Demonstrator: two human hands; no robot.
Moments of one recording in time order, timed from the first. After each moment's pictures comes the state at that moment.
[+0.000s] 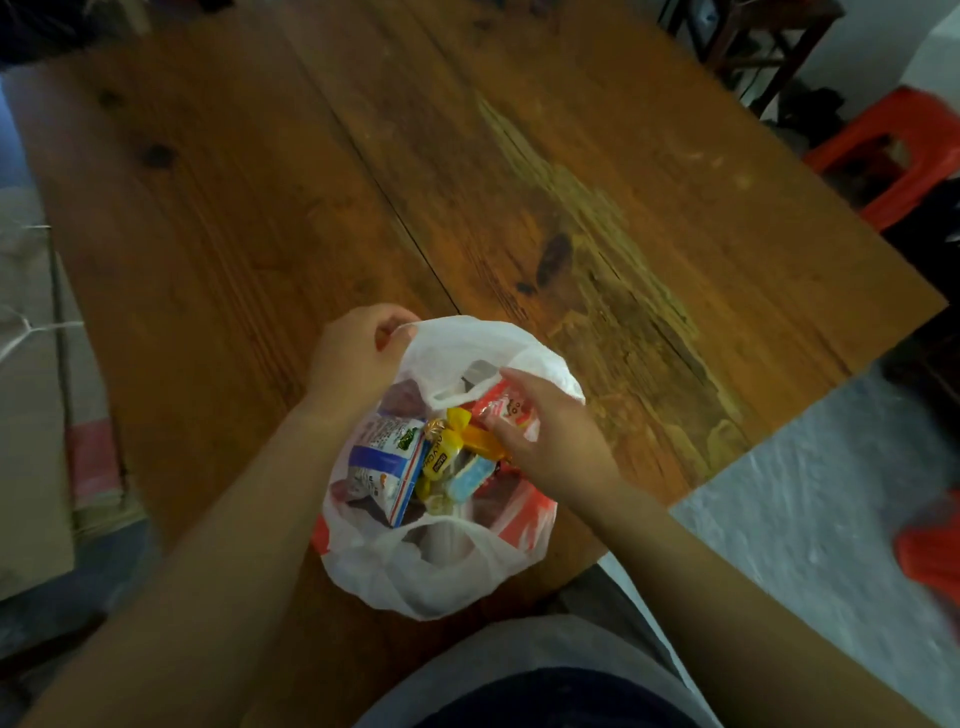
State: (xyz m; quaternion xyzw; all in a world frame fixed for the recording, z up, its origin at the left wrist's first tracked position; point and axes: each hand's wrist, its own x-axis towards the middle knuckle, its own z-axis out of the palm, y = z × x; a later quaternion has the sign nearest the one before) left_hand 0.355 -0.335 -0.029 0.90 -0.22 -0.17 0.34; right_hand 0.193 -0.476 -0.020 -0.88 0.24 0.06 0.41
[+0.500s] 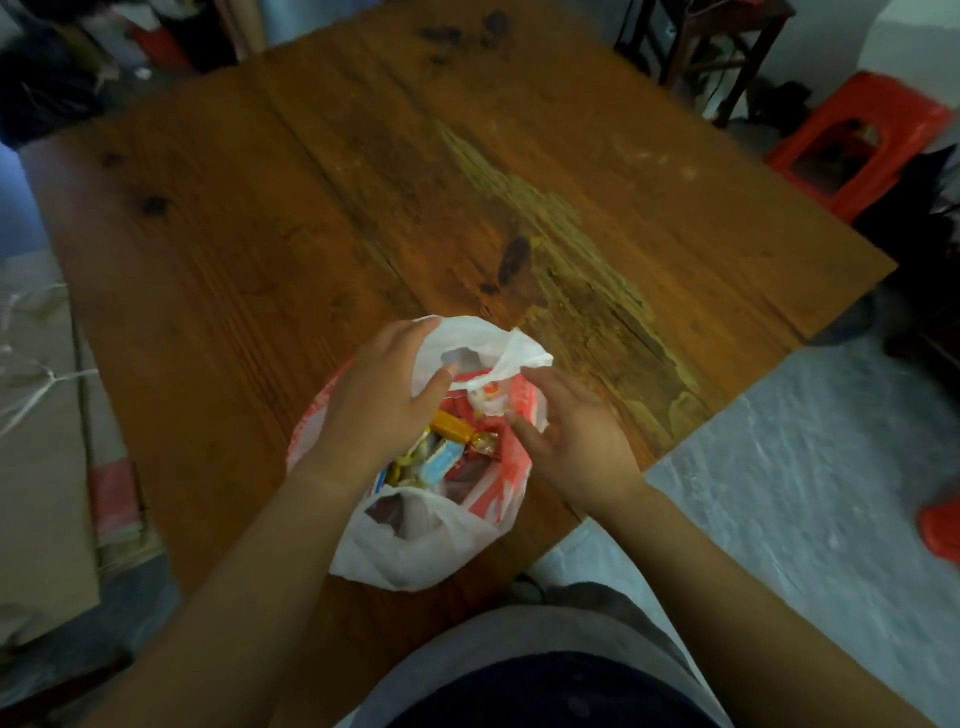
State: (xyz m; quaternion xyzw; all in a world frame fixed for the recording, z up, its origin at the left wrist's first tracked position) left_hand 0.274 -0.359 0.022 0.90 -0.33 -0.14 0.24; right_hand 0.135 -0.502 -0.007 -0.91 0.24 0.00 0.34
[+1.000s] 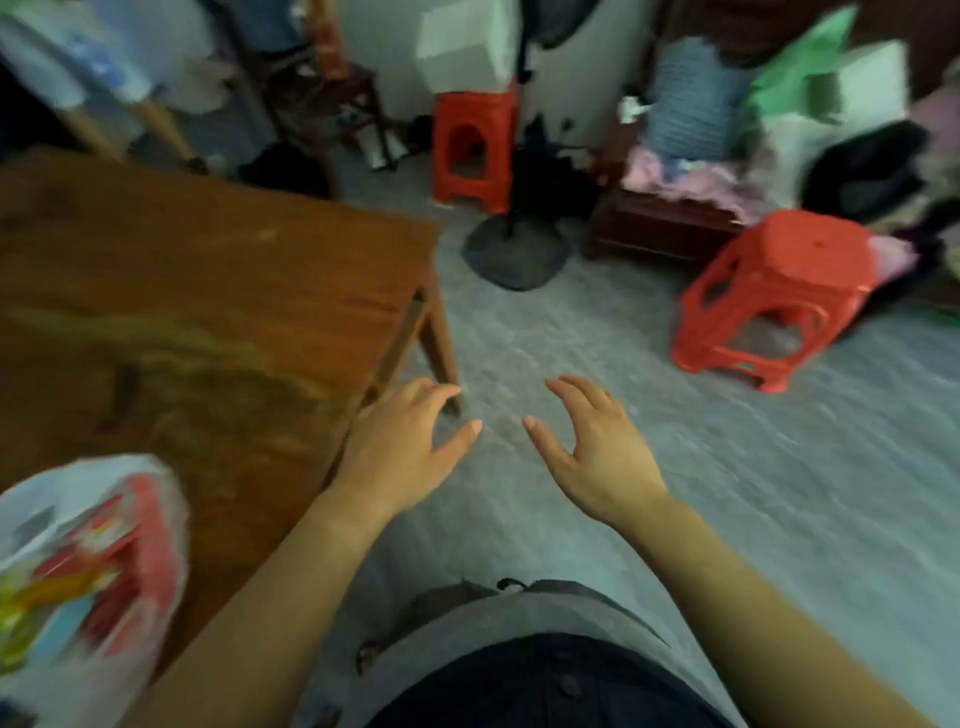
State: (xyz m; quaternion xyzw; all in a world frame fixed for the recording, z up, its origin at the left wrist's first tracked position) left_hand -0.033 -0.586 0.036 0.72 -0.67 -0.15 0.08; right_hand -0.233 -0.631 0.026 -0.80 0.53 -0.14 0.26
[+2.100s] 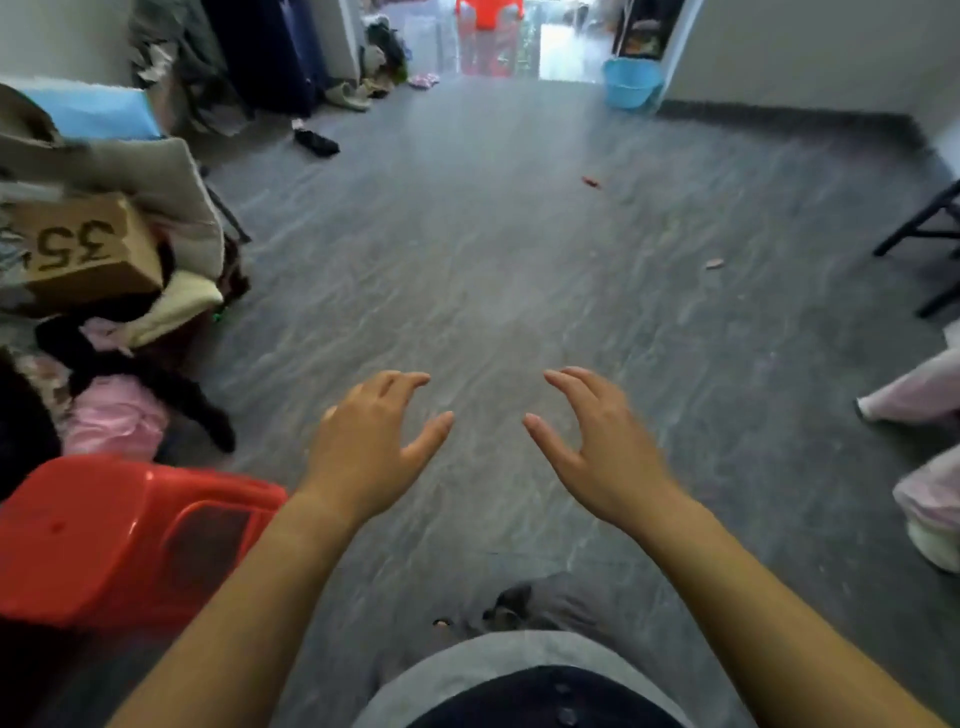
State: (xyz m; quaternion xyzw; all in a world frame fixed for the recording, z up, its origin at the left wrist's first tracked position) left_hand -0.803 -0.915 0.041 -0.01 -0.98 -0.19 -0.02; right_hand -0.816 -0.693 0.043 -0.11 0.95 -0.28 0.06
